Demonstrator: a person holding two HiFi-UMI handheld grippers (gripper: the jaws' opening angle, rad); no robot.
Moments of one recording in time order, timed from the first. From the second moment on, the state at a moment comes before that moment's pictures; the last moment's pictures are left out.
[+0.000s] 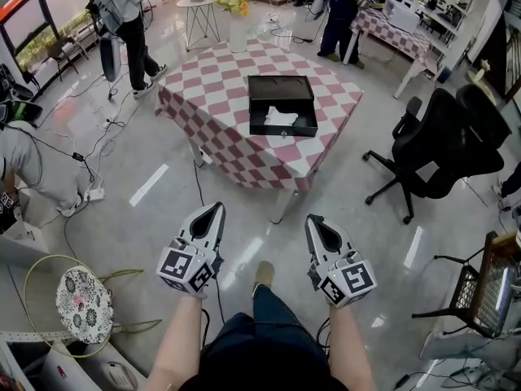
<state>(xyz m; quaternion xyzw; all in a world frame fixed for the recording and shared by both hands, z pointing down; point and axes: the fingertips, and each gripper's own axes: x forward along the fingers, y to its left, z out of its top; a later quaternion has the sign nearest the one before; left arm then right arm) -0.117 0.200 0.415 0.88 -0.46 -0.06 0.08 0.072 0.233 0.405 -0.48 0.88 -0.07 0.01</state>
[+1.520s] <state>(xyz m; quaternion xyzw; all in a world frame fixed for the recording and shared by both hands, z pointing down) -0.100 -0.007 0.425 0.87 -0.48 -0.05 0.08 0.078 0.014 0.439 -0.45 0.89 -0.11 -0.02</state>
